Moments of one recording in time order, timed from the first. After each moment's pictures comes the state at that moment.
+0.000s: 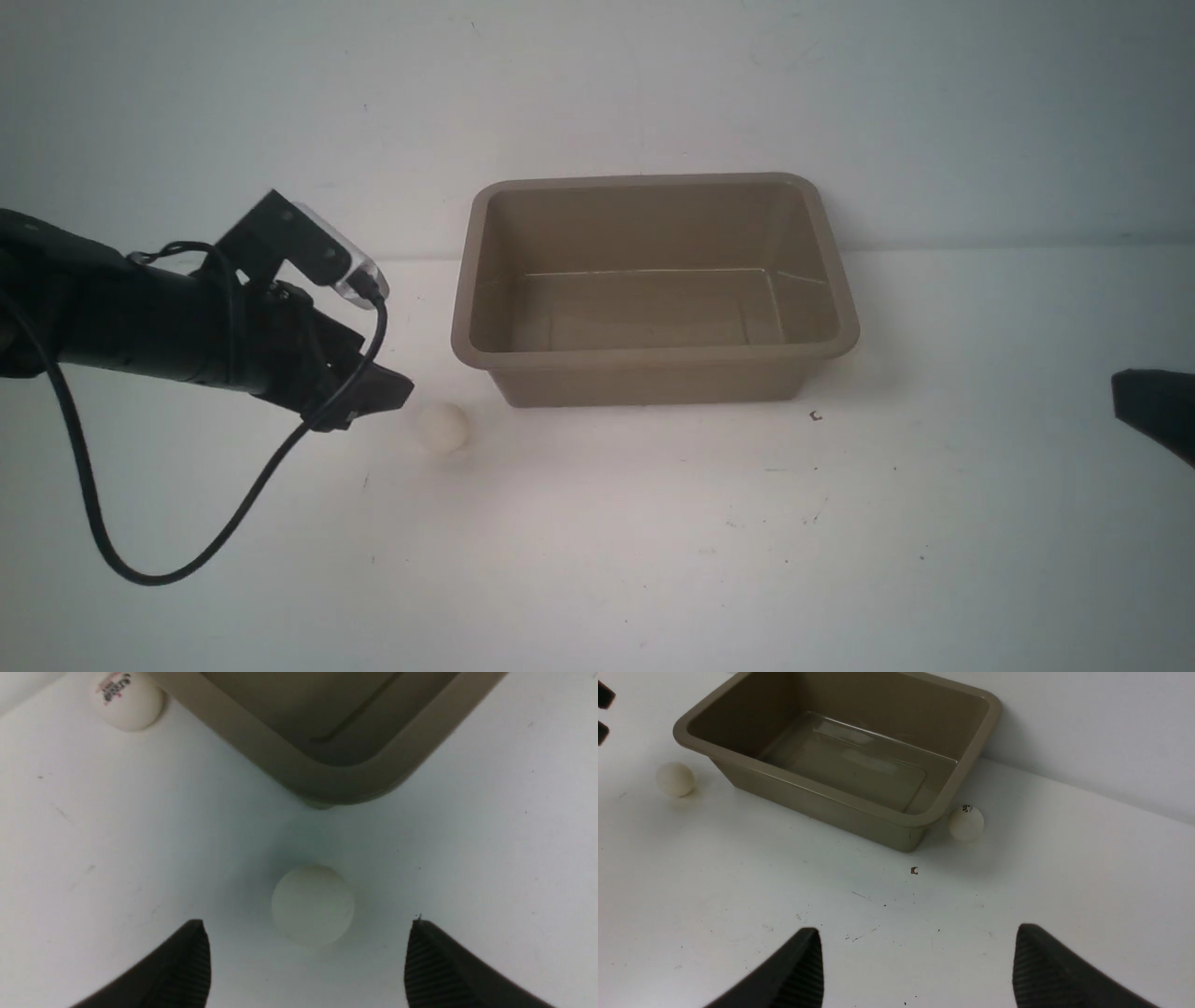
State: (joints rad) right arm -0.06 0.78 -0.73 0.66 0.80 -0.83; left arm 0.04 1.77 -1.05 -1.06 0.66 1.60
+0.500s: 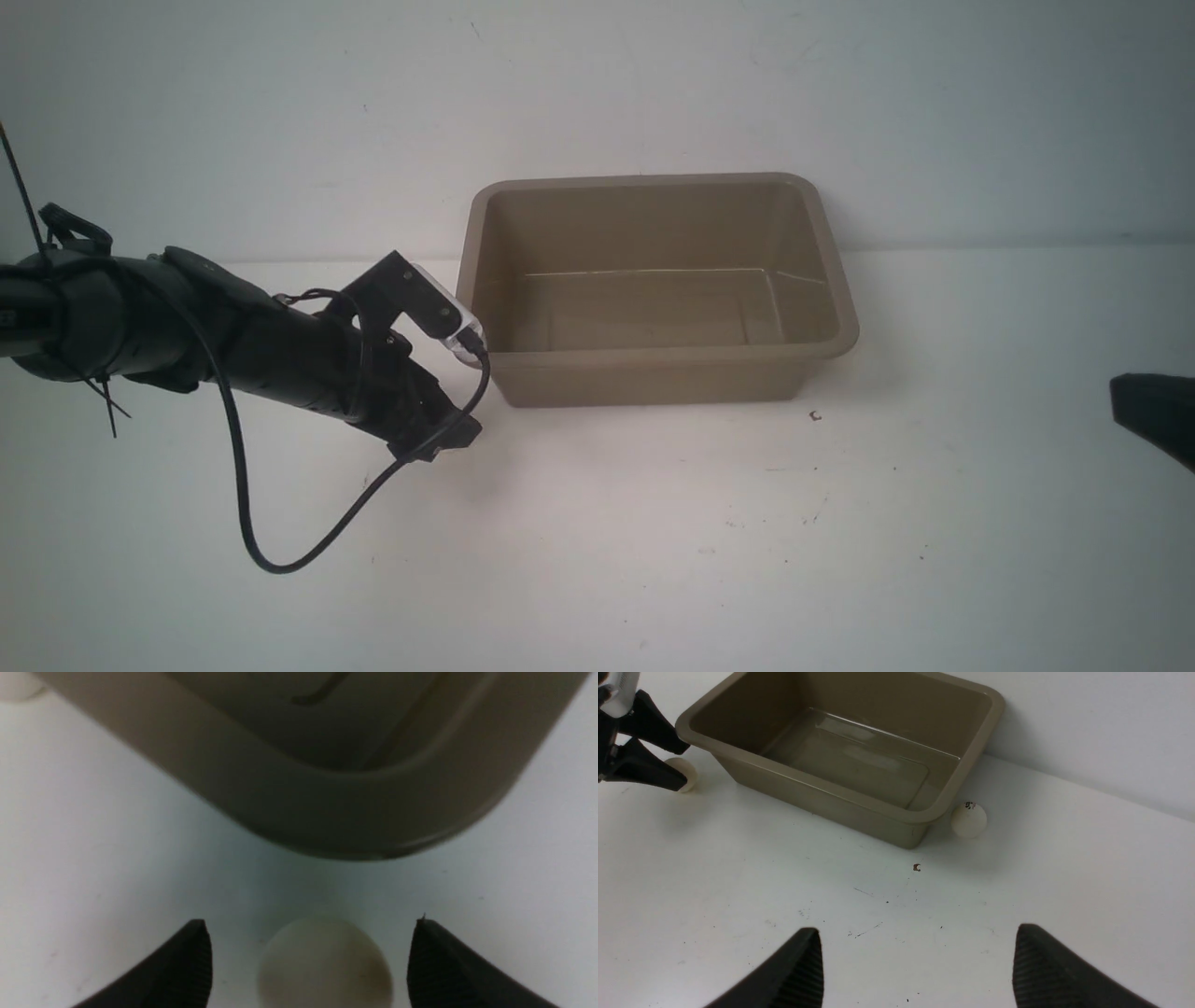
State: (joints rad) right arm -0.06 0.78 -0.73 0.66 0.81 -0.83; left arm -0.08 1.98 -1.15 -1.07 0.51 1.61
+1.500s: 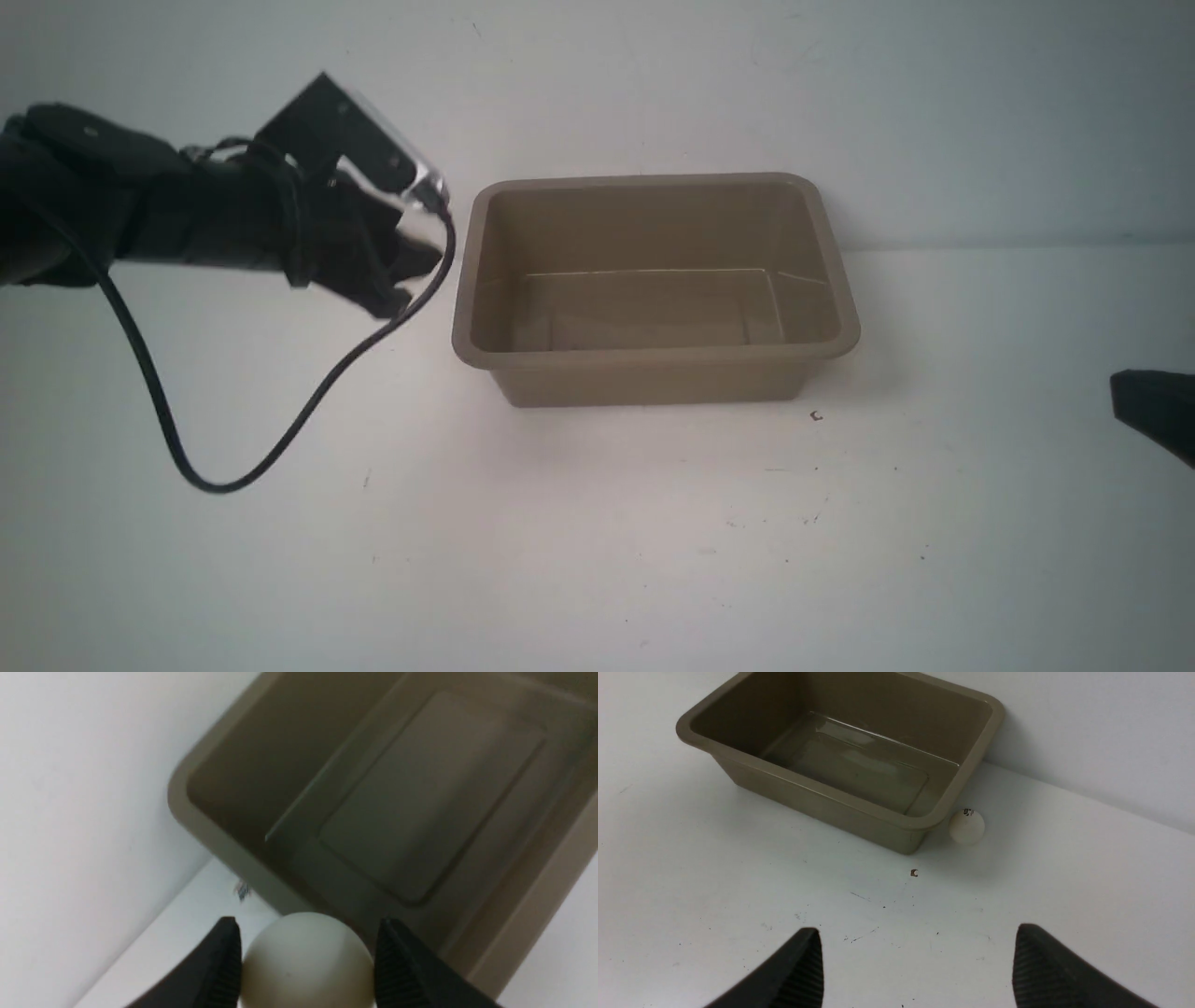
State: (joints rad) right arm -0.06 0.78 -0.73 0.67 0.80 -0.86; left arm -0.09 1.73 -1.24 -1.08 0.48 1.60
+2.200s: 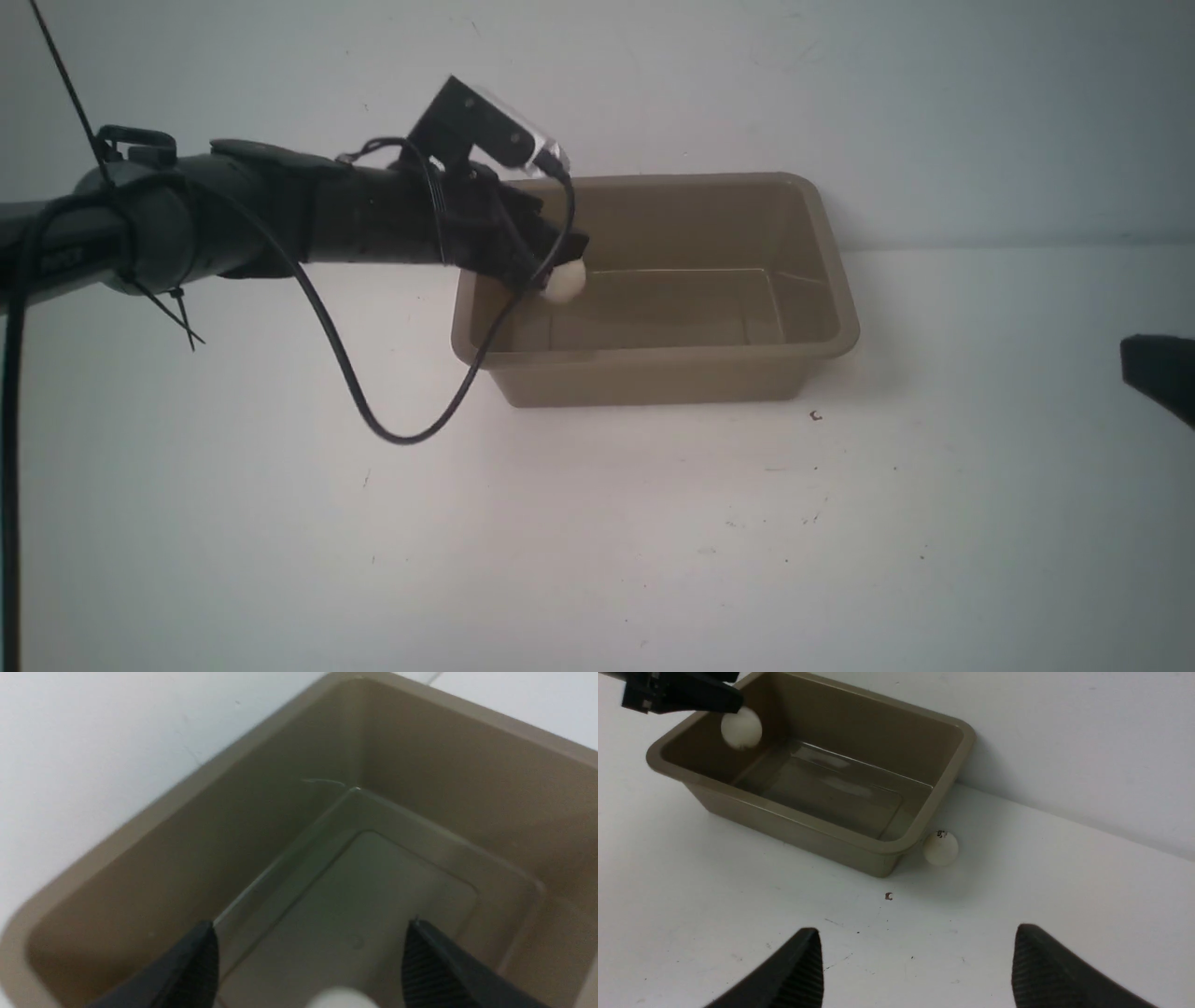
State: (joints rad) right arm -0.06 0.82 -0.73 0.67 0.71 -0.86; left arm -0.19 1.98 -1.43 -1.45 0.49 1.74
